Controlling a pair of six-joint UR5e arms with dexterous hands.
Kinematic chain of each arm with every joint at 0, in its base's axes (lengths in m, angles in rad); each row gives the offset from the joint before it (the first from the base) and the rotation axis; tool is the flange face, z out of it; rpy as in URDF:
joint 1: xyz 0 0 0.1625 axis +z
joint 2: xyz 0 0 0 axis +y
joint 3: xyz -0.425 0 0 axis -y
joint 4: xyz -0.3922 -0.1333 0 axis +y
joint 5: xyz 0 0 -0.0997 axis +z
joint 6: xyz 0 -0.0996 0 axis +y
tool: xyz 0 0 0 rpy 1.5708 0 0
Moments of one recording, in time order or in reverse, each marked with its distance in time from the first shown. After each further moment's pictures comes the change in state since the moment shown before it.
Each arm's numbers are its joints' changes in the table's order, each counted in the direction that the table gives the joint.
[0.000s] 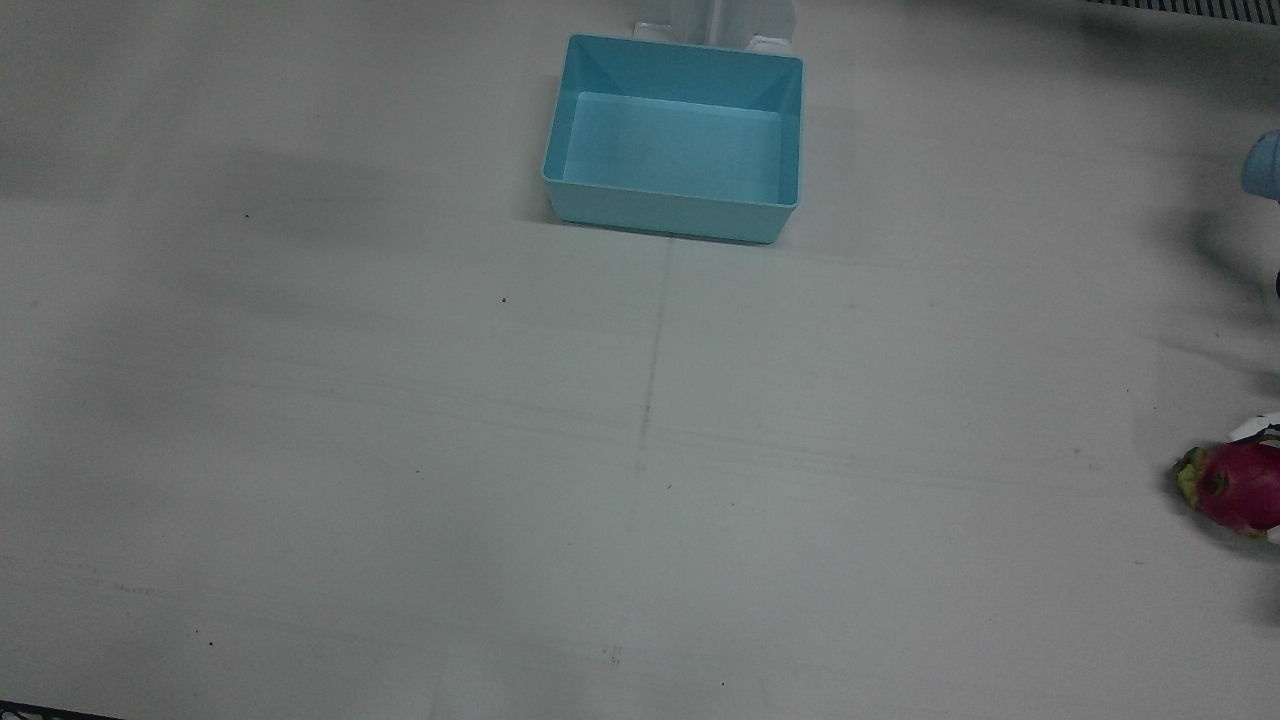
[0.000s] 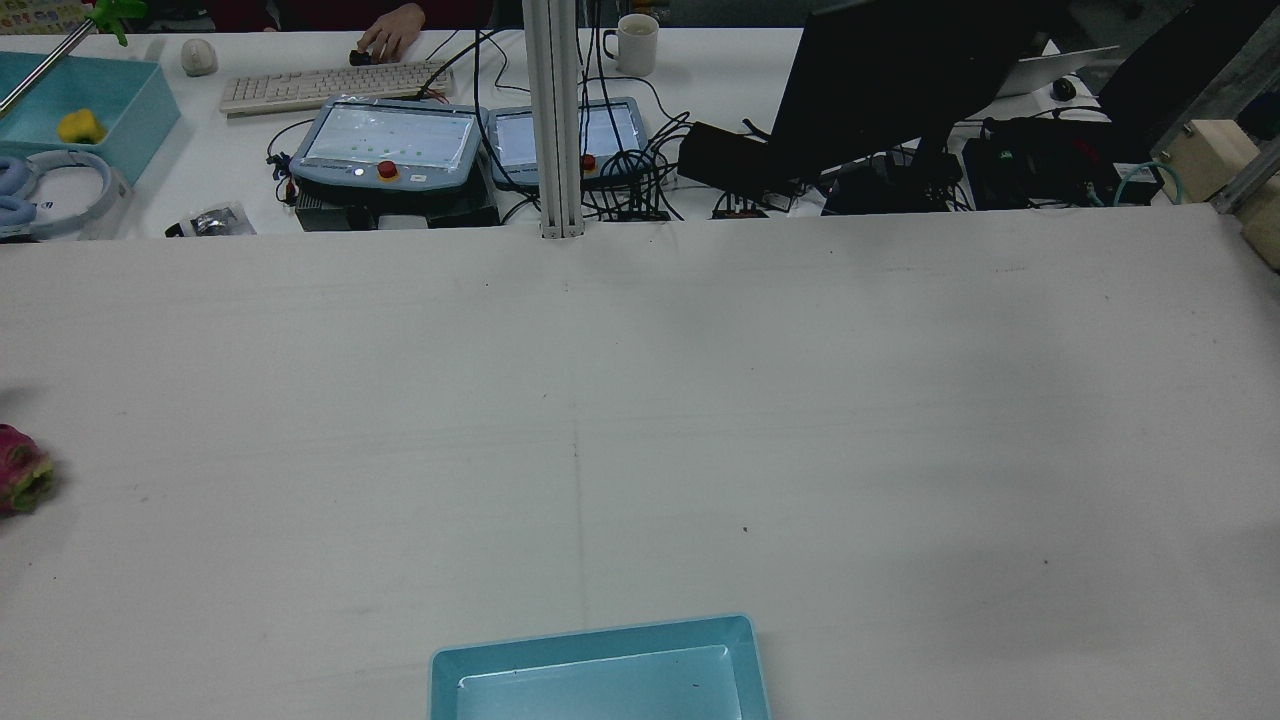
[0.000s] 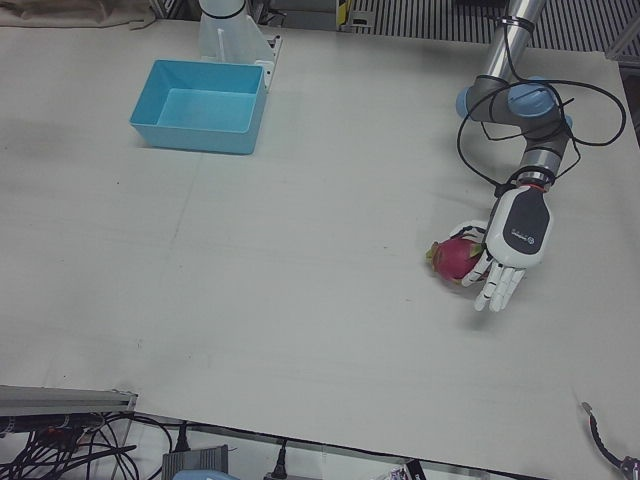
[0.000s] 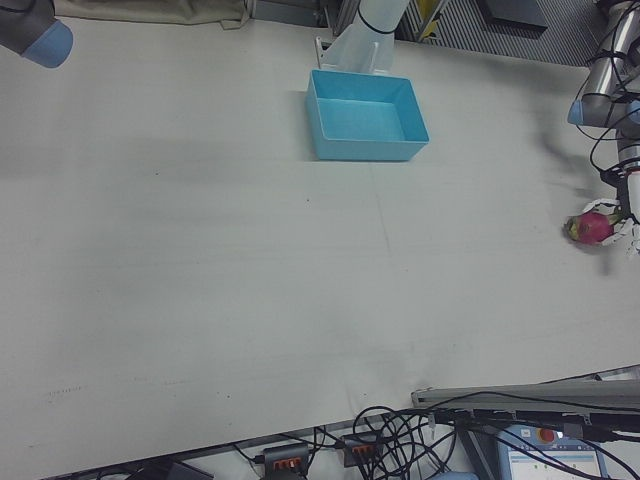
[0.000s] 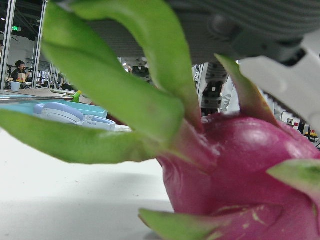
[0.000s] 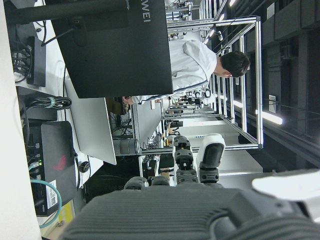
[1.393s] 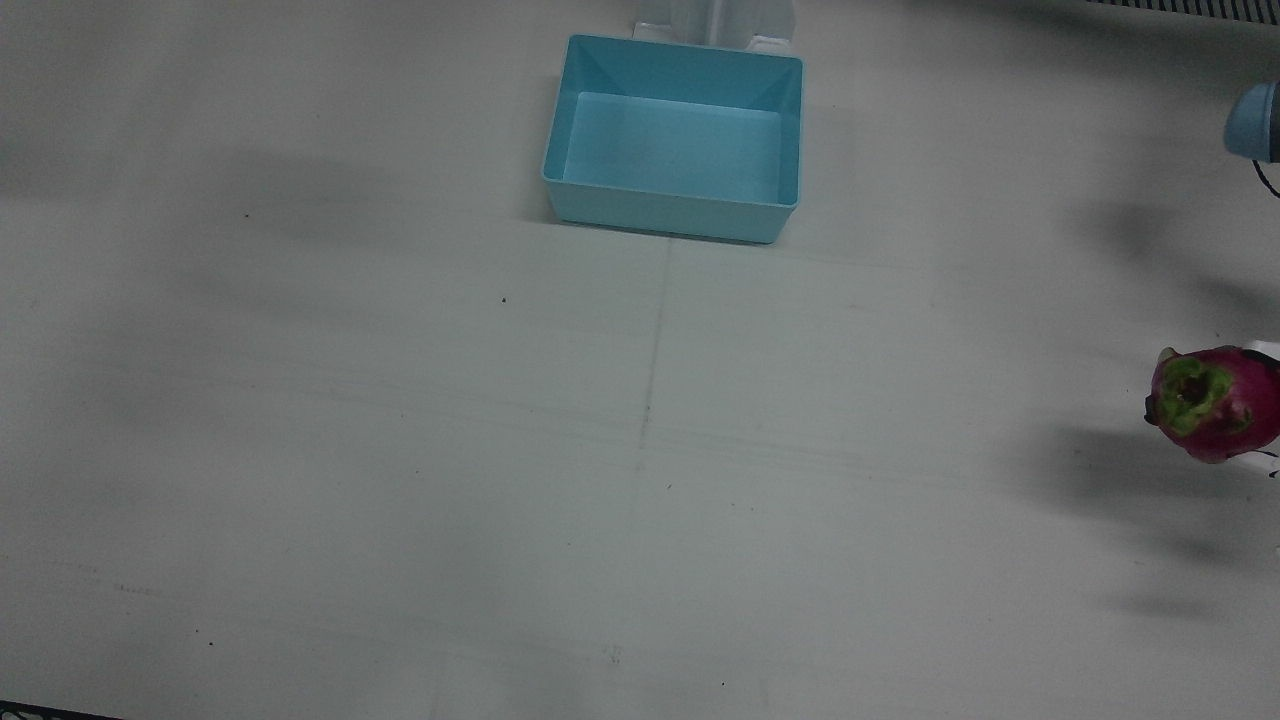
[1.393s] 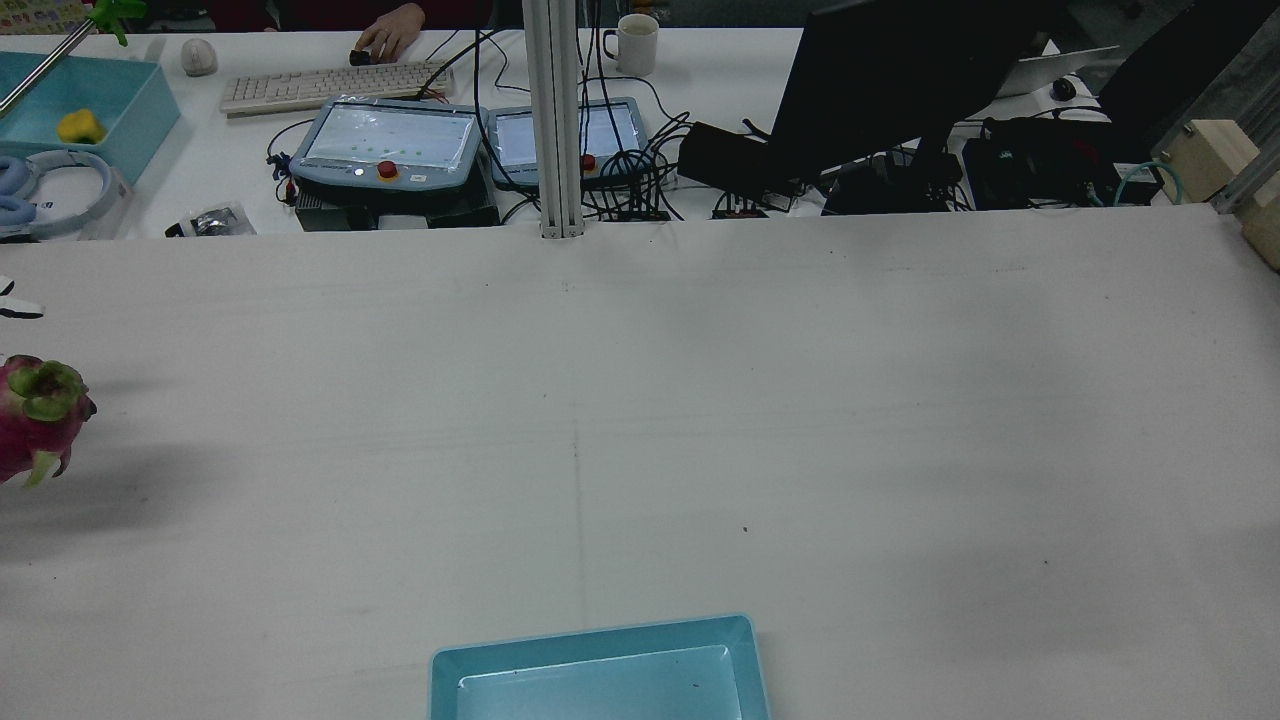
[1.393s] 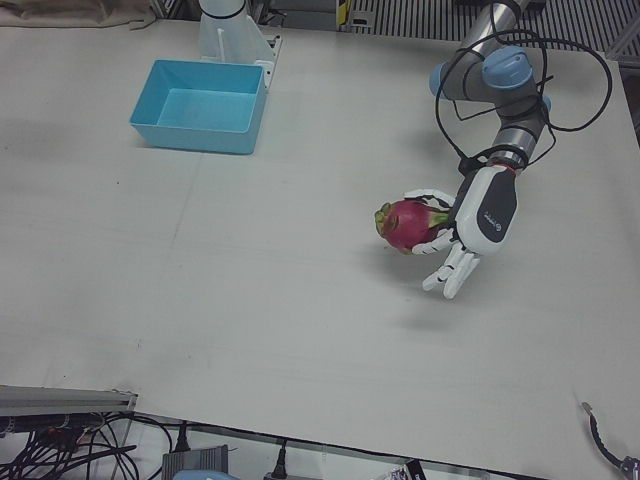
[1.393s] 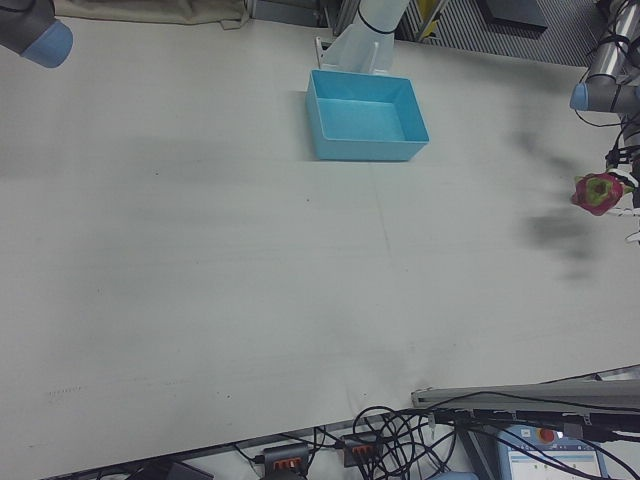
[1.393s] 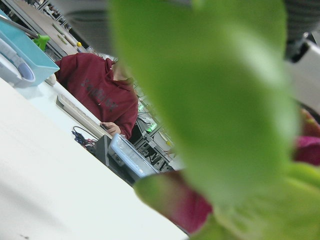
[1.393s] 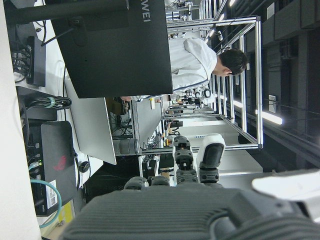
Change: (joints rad) left arm -0.012 -0.002 -0.276 -0.153 -0.018 0.652; right arm 0.000 0.000 0.000 0.000 0.000 0.000
